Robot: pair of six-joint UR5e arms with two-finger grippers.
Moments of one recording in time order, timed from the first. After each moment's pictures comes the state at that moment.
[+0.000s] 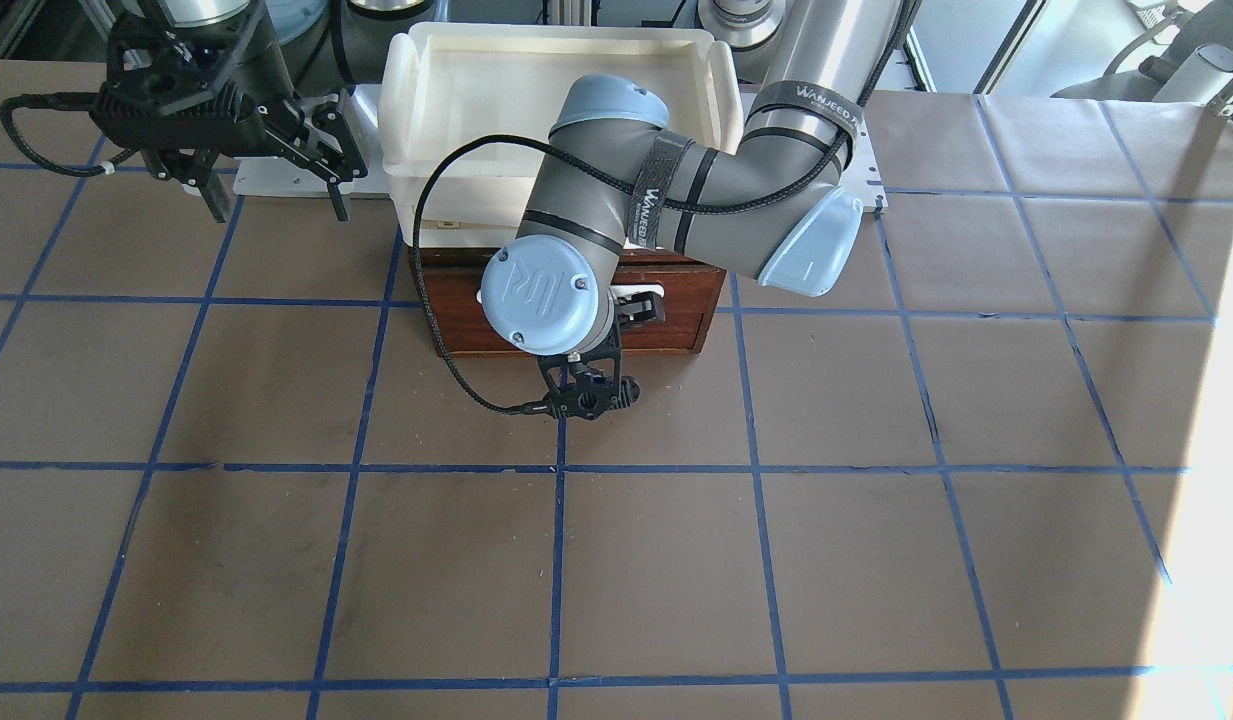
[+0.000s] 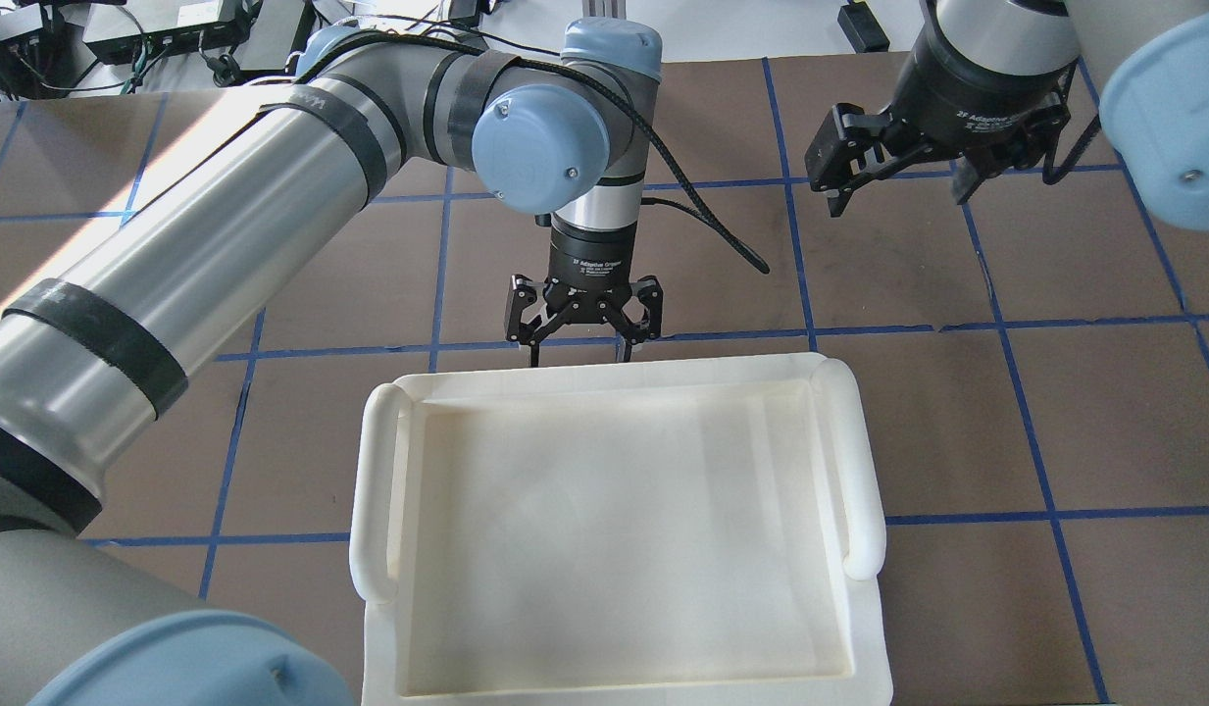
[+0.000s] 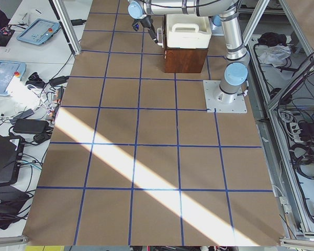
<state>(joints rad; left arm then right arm) -1.96 -2.09 -1.32 -1.85 1.54 -0.54 1.63 -1.65 1.57 -1.61 -1.58 0.00</state>
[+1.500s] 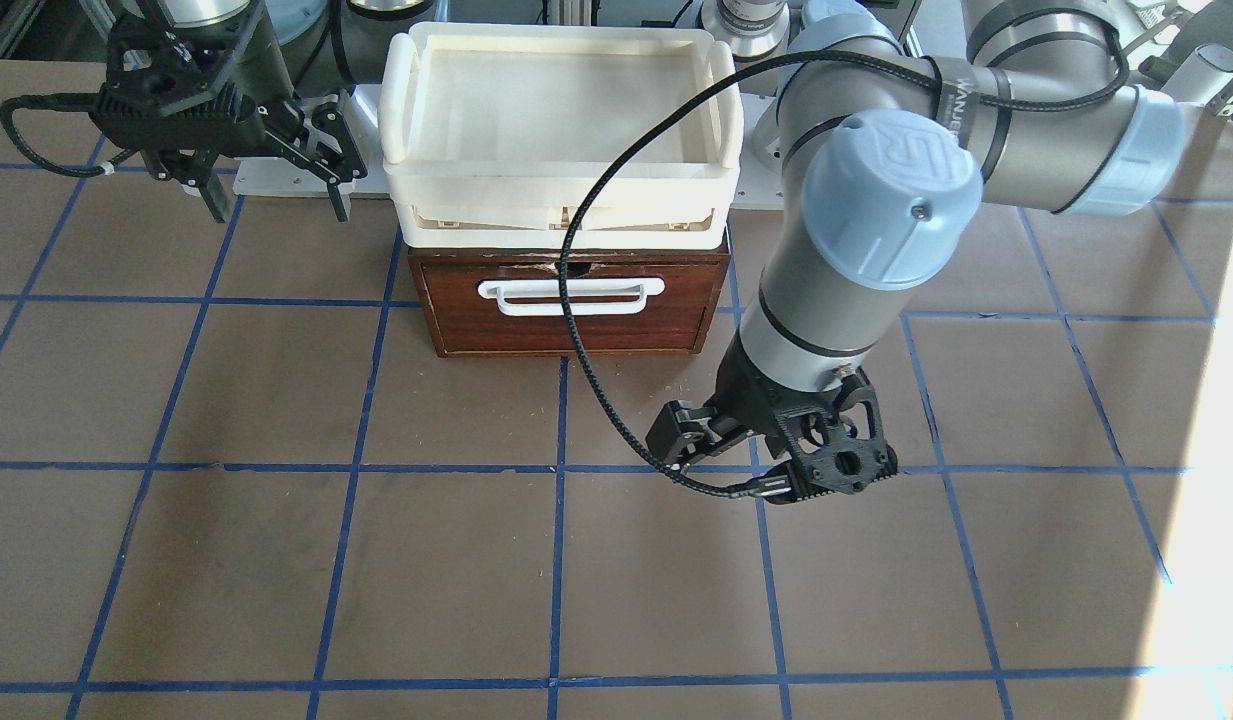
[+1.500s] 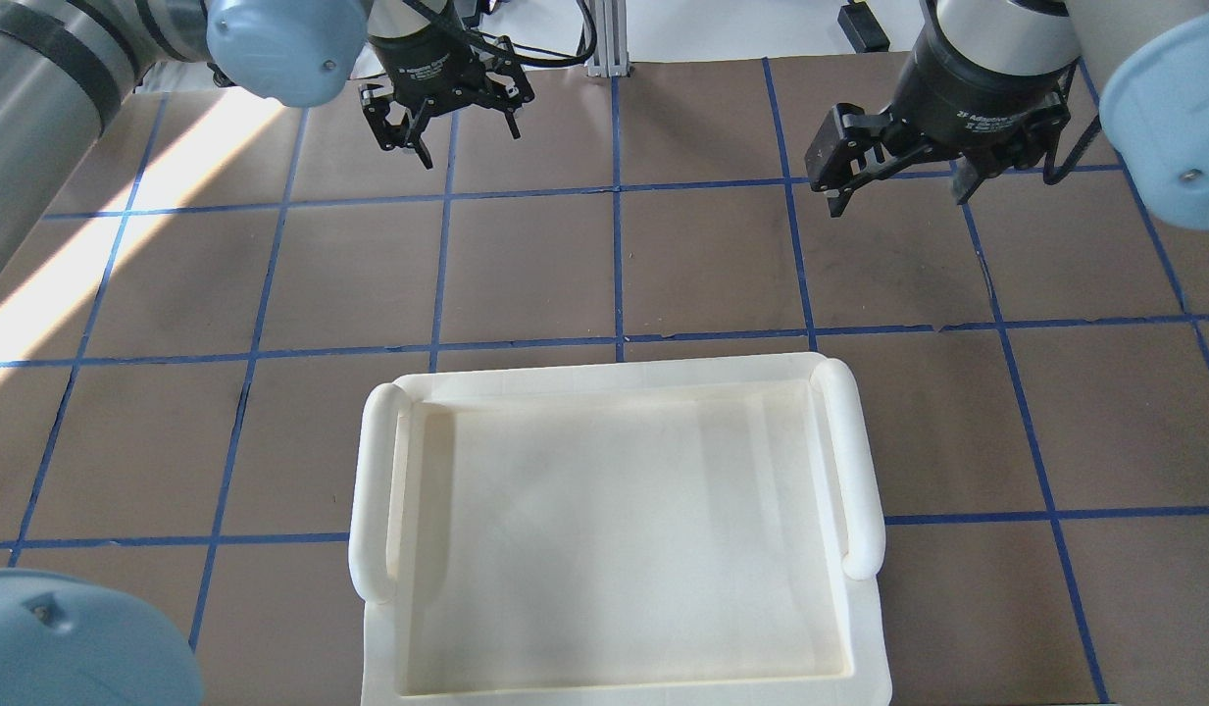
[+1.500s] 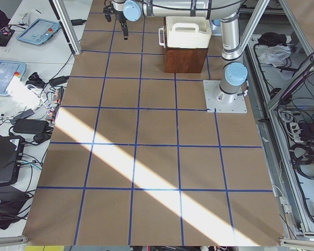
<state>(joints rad) -1.67 -1.95 -1.27 -1.39 1.50 -0.36 1.63 -1.64 1.57 -1.61 -1.58 0.00</state>
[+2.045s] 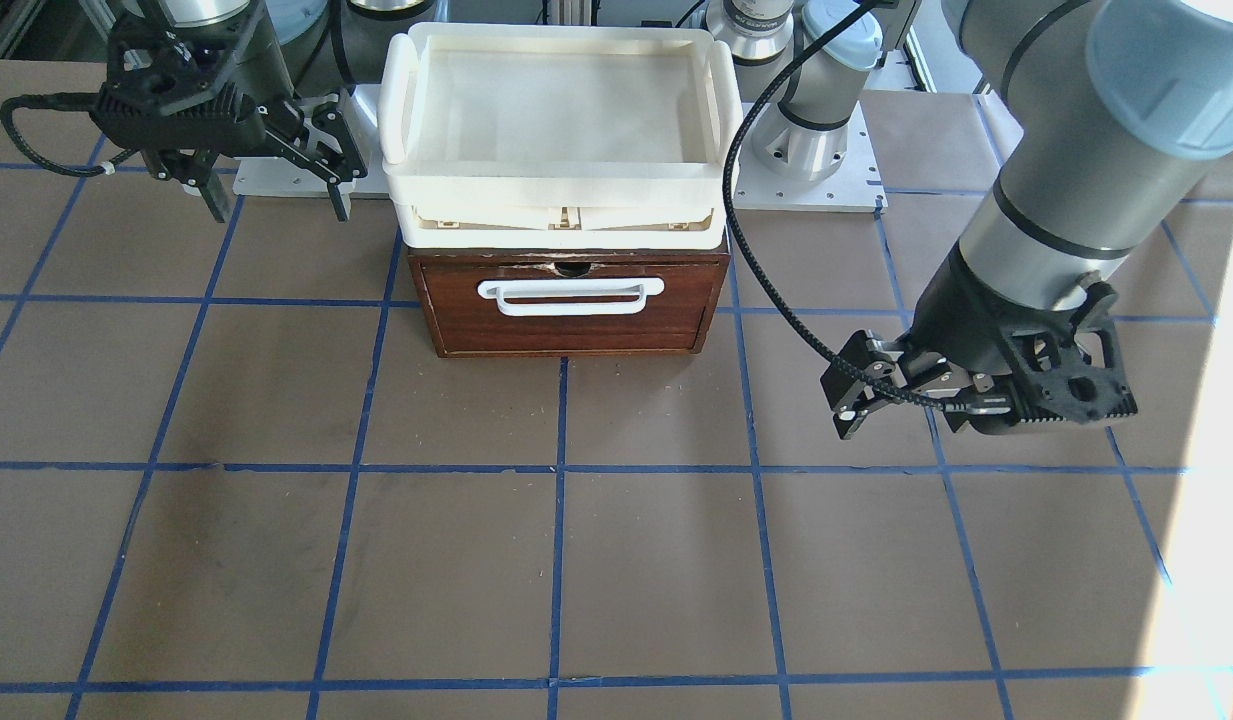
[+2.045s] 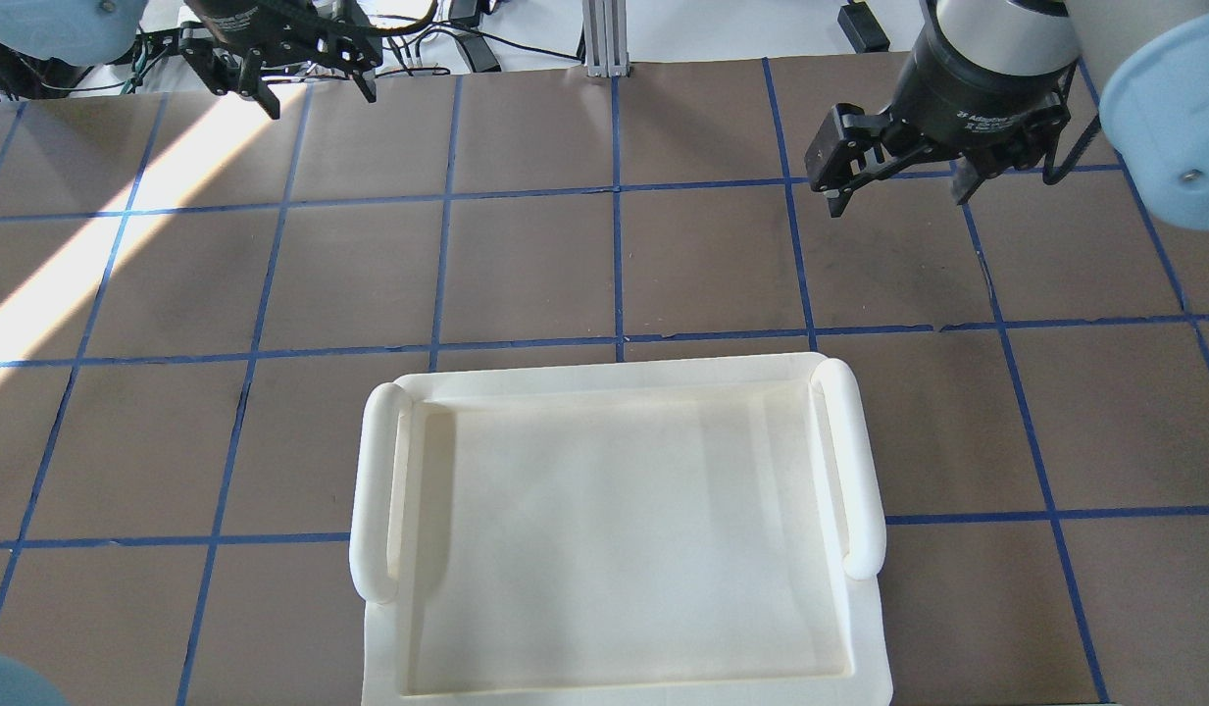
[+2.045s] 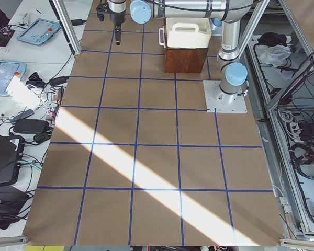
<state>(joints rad) -1.52 -1.82 -1.29 -1.48 1.54 -0.04 1.63 -1.65 1.57 -1.61 -1.58 0.00</state>
